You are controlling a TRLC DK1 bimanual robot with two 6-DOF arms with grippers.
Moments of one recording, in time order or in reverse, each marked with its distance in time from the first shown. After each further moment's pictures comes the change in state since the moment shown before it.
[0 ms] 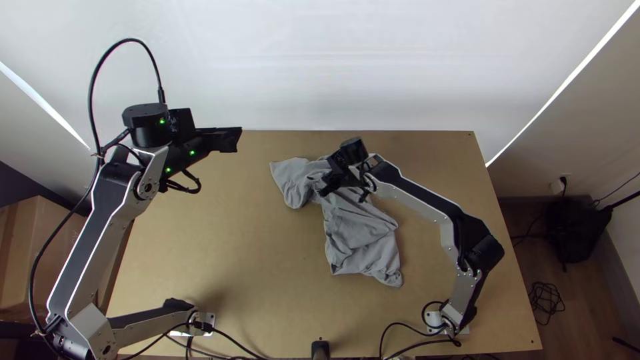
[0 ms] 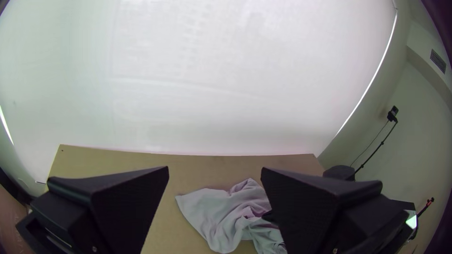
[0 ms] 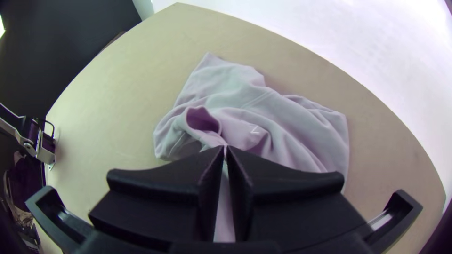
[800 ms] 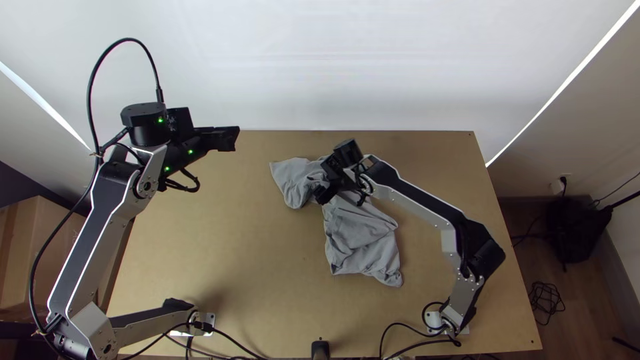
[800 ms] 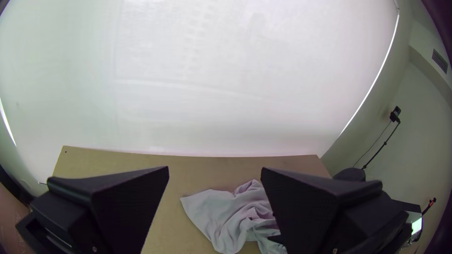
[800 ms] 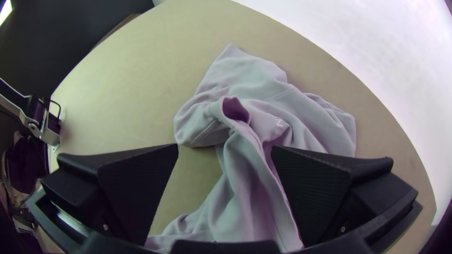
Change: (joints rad) left arm 0.019 0.004 0.000 0.002 0.000 0.011; right arm 0.068 -0.009 0.049 -0.127 0.012 -0.062
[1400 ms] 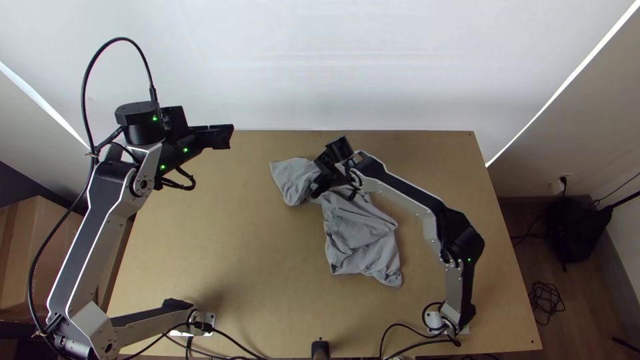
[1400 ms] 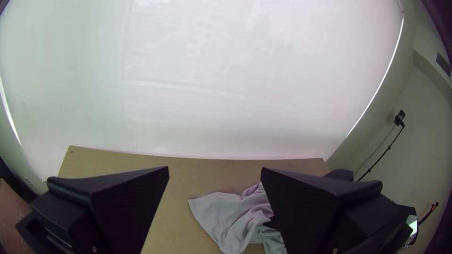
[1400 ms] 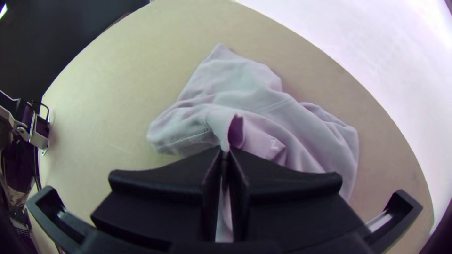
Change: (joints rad) left arm 0.033 0.000 0.000 0.000 0.000 0.008; right arm -0.031 0.115 0.111 0.003 0.007 -0.025
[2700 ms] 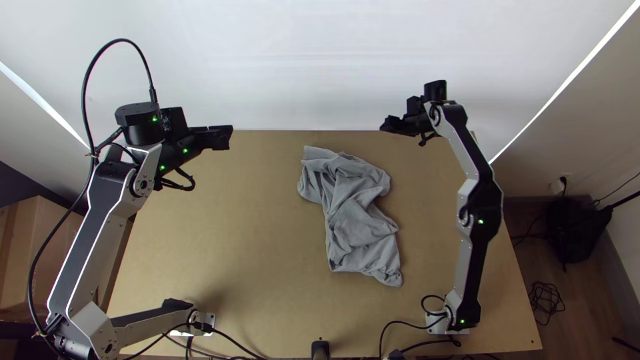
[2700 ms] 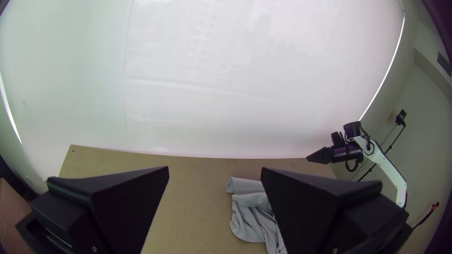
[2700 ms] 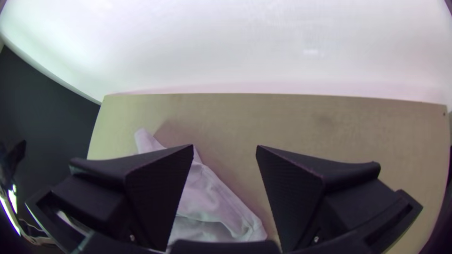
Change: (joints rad) left arm 0.010 -0.003 -0.010 0.000 0.000 0.008; right arm -0.557 0.266 0.566 -0.366 -0.276 0.294
